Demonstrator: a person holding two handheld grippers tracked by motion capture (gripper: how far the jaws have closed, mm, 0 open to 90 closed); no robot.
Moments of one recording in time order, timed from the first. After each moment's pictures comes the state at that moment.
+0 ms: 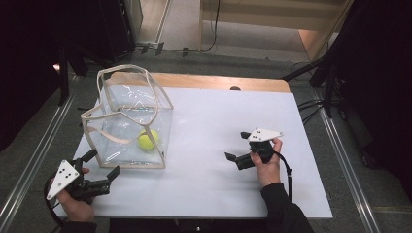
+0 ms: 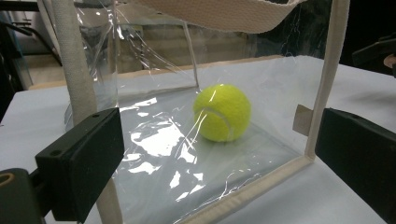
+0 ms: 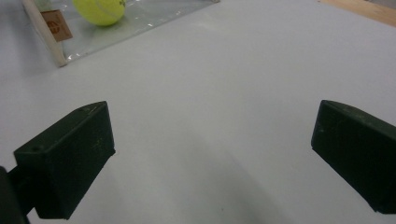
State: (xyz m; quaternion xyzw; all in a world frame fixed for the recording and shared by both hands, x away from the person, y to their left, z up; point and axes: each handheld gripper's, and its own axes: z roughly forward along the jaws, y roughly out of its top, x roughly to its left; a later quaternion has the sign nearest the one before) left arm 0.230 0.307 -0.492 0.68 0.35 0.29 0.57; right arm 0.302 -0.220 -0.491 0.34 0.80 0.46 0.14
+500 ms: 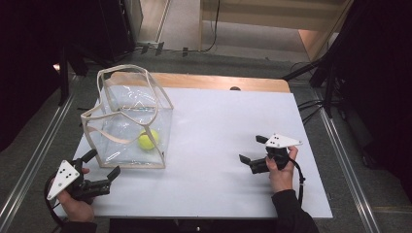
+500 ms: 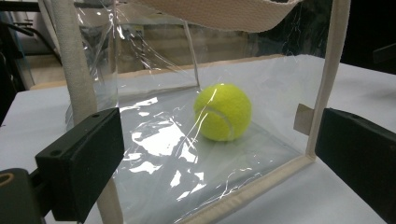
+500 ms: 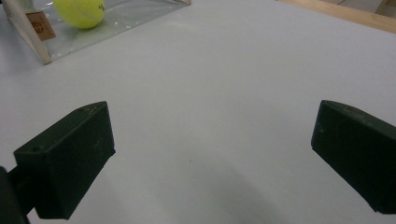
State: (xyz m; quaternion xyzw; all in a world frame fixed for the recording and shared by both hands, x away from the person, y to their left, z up) left arm 0.230 0.306 -0.492 0.68 0.35 0.29 0.57; right arm 0.280 -0.260 -0.496 0.37 0.78 0.48 0.17
